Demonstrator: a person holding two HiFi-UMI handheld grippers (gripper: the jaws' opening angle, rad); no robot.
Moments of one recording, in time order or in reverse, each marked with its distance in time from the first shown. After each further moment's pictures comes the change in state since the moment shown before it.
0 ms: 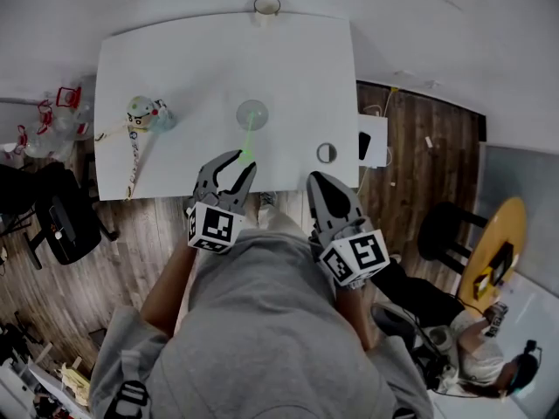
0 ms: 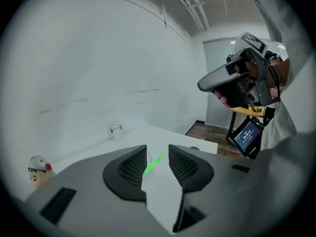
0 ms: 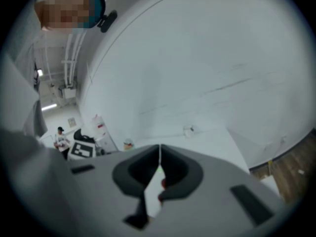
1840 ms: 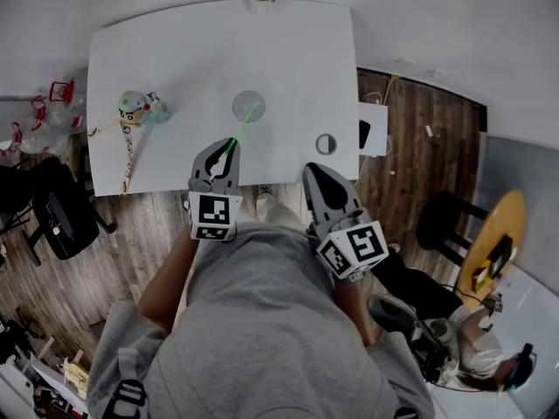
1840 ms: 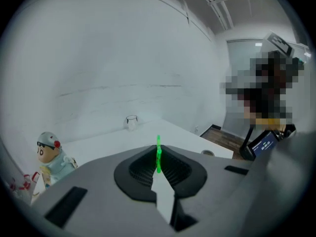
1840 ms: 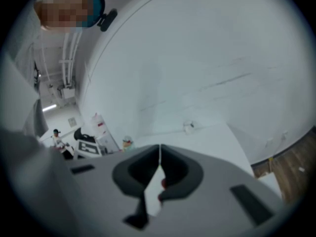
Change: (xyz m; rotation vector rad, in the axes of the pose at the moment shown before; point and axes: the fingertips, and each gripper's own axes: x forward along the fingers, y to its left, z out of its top) left arm 0.014 0.035 -0.012 -0.168 0.037 0.173; right arm 0.014 -0.008 -0.008 0.017 0.038 0.009
